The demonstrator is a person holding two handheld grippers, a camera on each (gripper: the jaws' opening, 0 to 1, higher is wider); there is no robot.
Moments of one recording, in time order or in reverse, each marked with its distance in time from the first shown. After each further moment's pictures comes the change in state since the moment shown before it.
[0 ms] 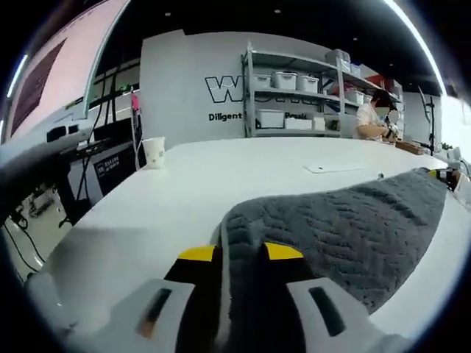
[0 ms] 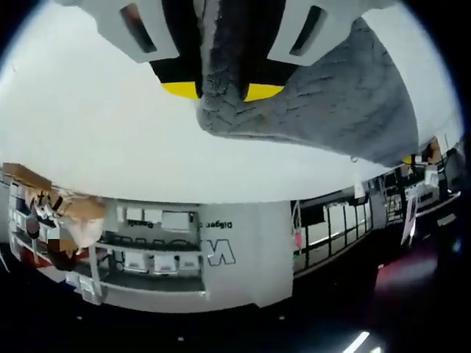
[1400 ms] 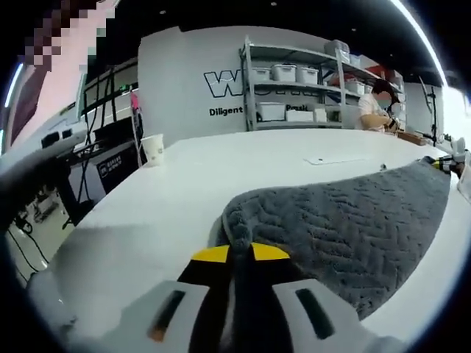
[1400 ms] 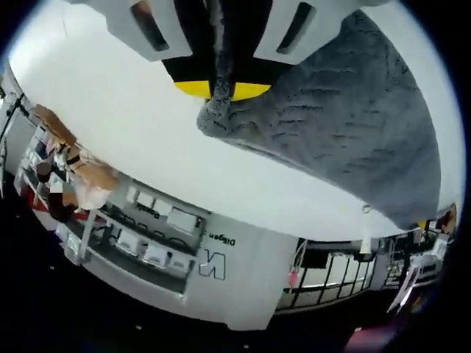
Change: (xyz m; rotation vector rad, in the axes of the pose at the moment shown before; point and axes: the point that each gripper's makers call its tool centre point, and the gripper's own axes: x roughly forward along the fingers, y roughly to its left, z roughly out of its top) left arm 0.000 -0.005 -0.005 0.021 0.027 0.026; right arm -0.006 -0.002 0.001 -0.330 0.090 -0.162
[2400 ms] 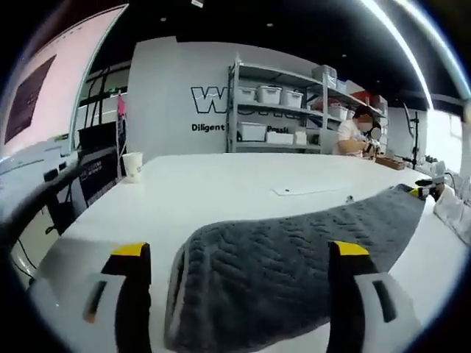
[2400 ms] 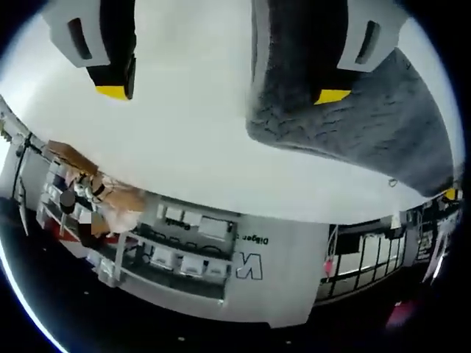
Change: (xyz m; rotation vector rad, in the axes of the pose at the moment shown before) left arm -0.030 -0.041 0.041 -0.039 -0.089 -0.141; right arm -0.022 -0.047 -0.012 0.206 0.031 -0.125
